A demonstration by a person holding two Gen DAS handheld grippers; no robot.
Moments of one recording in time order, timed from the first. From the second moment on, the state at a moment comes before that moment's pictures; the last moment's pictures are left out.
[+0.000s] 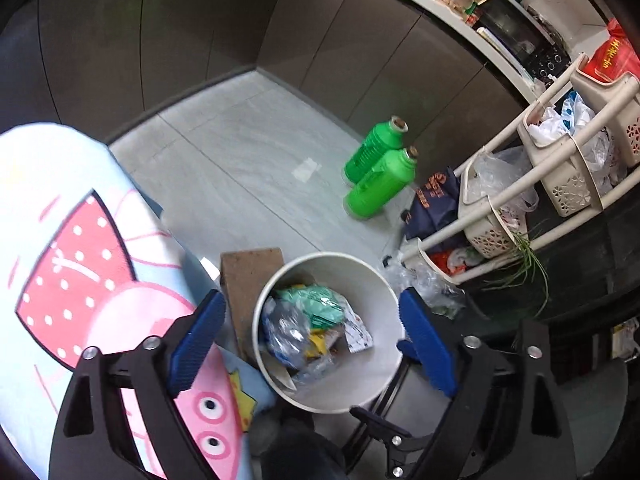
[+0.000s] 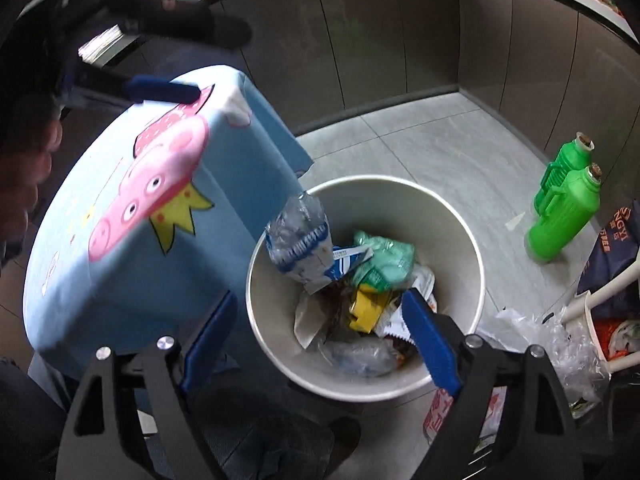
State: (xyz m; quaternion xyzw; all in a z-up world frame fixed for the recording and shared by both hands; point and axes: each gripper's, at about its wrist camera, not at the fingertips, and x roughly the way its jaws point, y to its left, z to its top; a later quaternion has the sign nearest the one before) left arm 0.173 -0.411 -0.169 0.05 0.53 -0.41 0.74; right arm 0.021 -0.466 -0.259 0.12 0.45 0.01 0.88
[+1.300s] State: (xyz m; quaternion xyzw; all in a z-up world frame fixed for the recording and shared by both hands) left arm 0.039 -0.080 -0.035 0.06 0.41 -0.09 0.91; right arm -0.019 -0.255 -0.060 0.03 0.40 -0.08 0.91
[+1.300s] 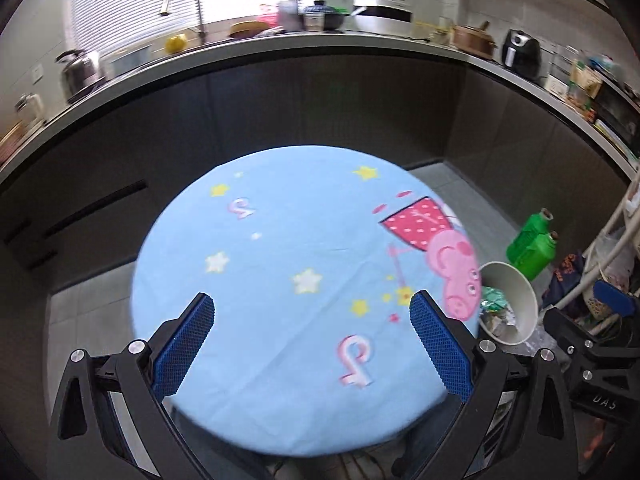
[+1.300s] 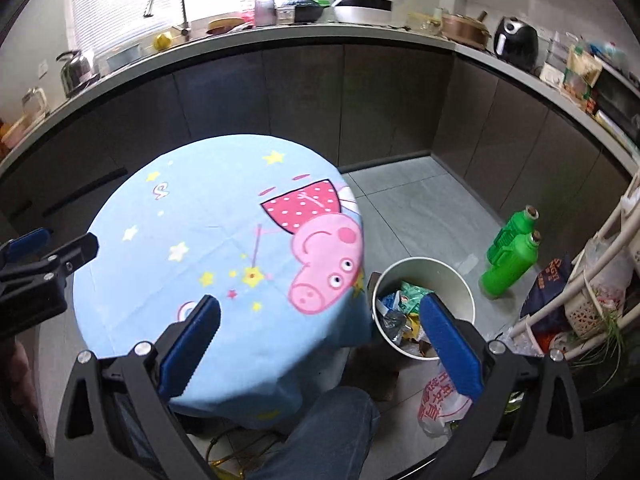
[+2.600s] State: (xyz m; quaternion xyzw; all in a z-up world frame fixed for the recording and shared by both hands) left arm 0.009 0.016 -0.020 0.01 0.39 0.00 0.92; right arm -0.017 -0.161 -0.035 -0.03 0.39 -0.05 0.92
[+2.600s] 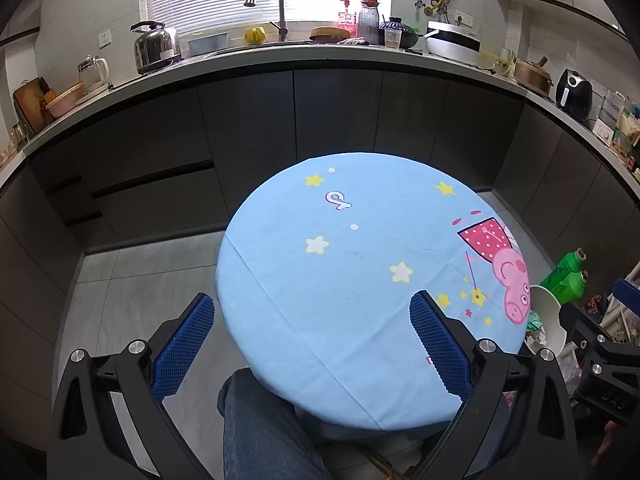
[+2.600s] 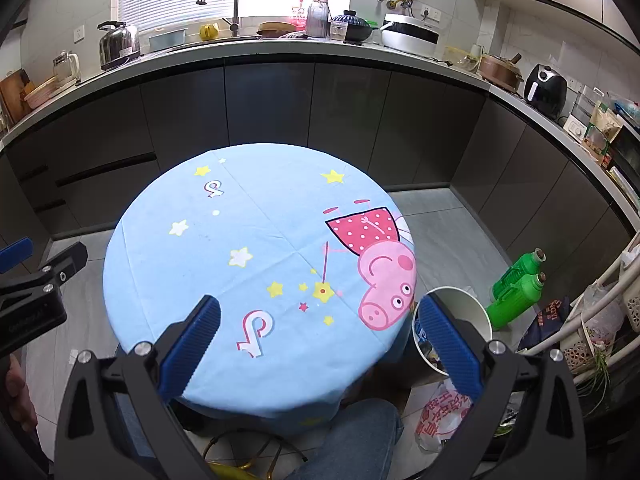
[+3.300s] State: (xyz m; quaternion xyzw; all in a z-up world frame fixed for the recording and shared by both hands) left arm 0.008 0.013 -0.018 0.01 0.40 -0.01 0.92; right arm -0.017 -0.164 -0.036 -0.03 0.39 -0.05 0.92
